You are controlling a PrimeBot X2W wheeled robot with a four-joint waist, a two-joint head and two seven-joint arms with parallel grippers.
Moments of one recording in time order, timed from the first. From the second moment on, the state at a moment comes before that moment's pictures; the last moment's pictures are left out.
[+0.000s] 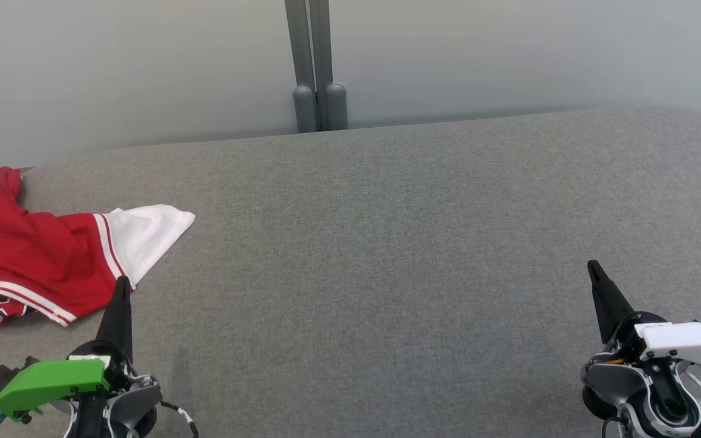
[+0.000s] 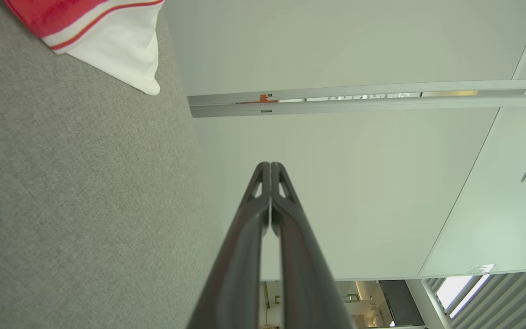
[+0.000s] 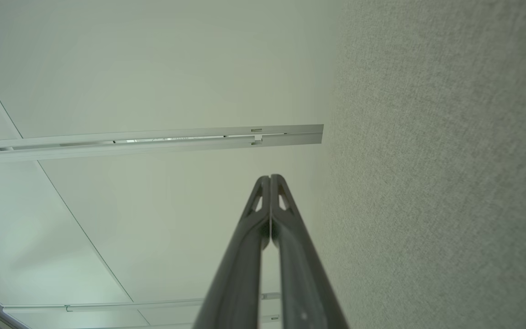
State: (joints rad) left arm -0.10 0.05 0.11 0.24 -1.61 -0.13 0.11; right arm -0.11 -0.05 -0.11 0.24 1.61 0.13 0.11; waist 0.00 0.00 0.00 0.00
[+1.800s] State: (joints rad) left arm -0.10 0.05 0.11 0.24 -1.61 -0.13 0.11; right arm -0.11 -0.05 -0.11 0.24 1.61 0.13 0.11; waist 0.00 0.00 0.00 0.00
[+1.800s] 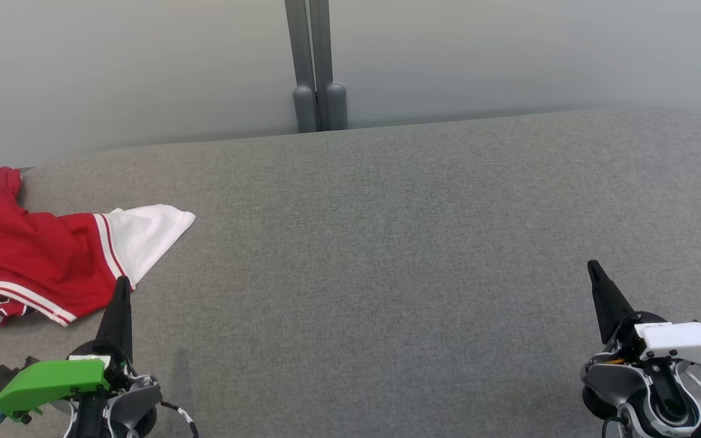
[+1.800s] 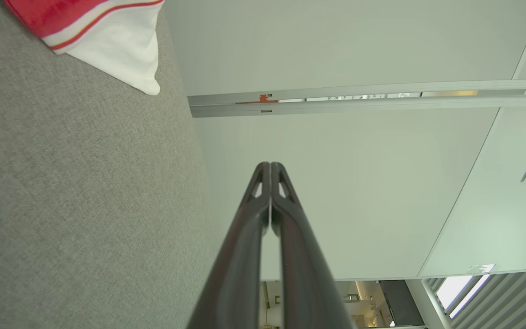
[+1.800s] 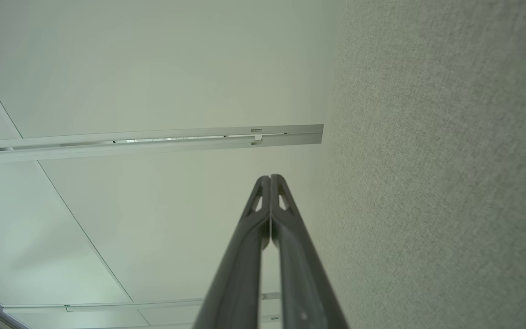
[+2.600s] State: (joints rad) left arm -0.10 0.05 0.11 0.25 -1.61 -0.13 0.11; right arm -0.11 -0.05 -0.11 0.25 1.61 0.13 0.11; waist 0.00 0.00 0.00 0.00
